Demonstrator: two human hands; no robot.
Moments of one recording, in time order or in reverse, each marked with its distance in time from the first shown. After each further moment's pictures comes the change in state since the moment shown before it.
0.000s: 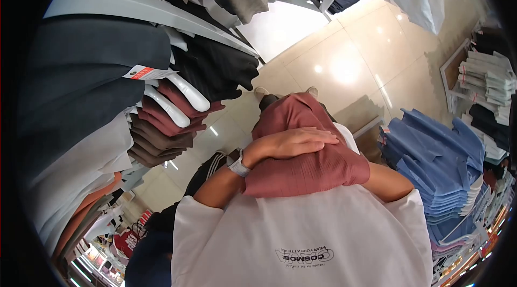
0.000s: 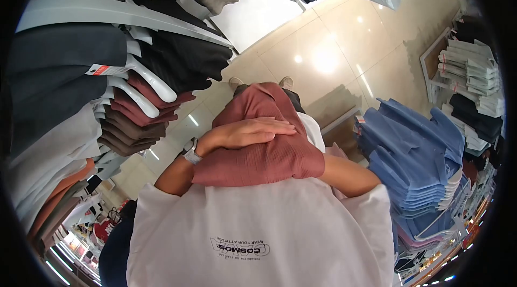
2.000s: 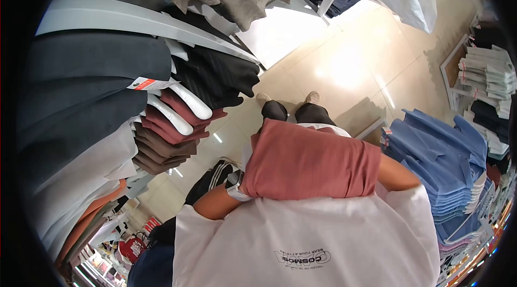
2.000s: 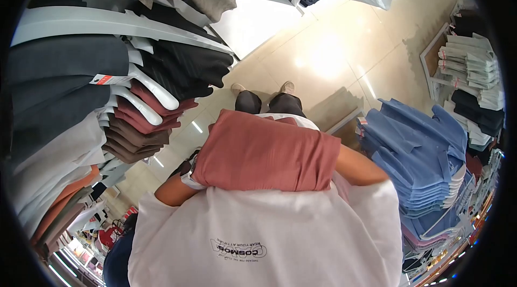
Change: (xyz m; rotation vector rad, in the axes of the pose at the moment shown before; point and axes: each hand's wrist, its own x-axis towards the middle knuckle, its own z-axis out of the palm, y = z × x) left_hand -0.061 0.014 0.048 -0.951 0.642 -0.217; right_hand -0.024 0.010 -0.044 -0.130 -0.149 0.179
